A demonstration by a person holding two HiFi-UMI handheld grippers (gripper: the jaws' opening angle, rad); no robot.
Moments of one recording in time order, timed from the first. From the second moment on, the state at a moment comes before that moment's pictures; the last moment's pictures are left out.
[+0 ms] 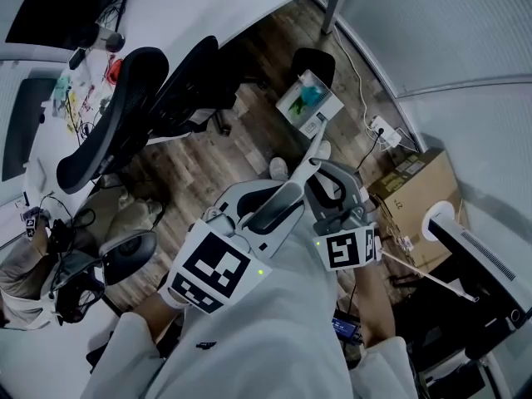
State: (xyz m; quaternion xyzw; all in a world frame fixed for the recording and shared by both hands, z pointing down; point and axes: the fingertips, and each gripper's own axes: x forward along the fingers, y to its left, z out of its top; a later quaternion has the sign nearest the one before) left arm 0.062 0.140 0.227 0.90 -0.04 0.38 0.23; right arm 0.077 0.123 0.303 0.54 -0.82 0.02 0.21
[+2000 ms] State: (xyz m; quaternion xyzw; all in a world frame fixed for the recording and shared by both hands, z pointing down) left arm 0.097 0.013 0.277 0.92 -0.13 0.16 0.32; right arm 0.124 -0.004 0.354 0.41 -0.84 -0.07 0.34
